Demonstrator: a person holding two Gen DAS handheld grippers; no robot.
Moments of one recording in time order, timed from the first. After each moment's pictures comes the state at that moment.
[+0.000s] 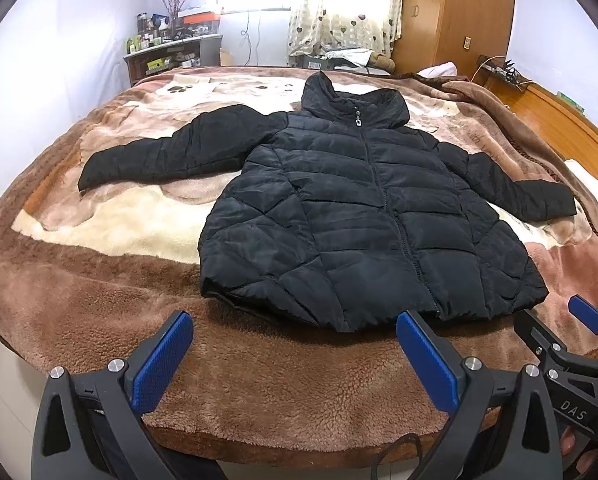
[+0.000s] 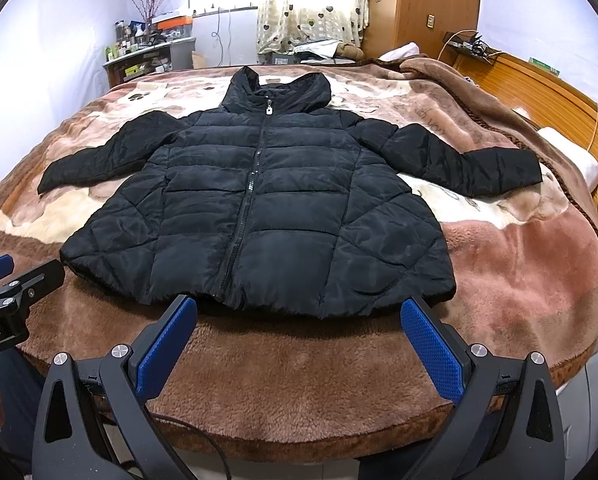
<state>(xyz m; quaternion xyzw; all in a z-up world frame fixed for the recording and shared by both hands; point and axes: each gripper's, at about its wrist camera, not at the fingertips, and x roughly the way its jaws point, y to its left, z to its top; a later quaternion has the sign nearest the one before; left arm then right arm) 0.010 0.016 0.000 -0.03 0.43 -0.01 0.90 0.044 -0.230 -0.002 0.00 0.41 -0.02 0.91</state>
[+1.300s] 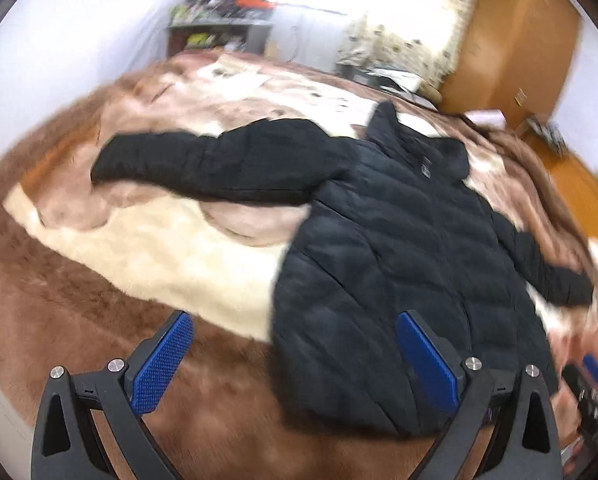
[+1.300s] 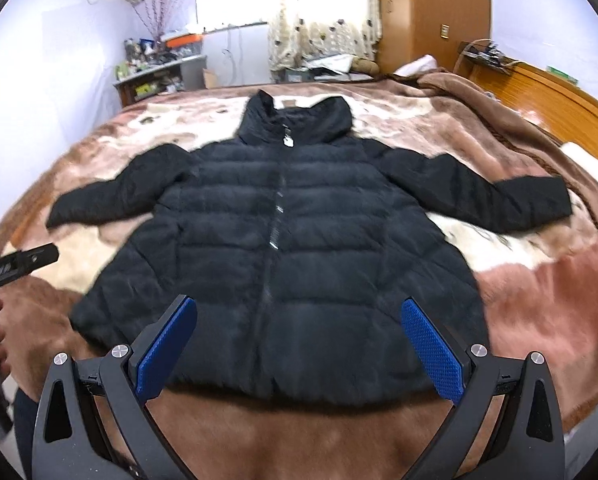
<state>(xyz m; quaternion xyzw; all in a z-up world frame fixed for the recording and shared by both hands) 0.118 0.150 -0.005 -0.15 0.42 0.03 0.89 0.116 -0.215 0.019 0.02 0.38 0.02 0.92</state>
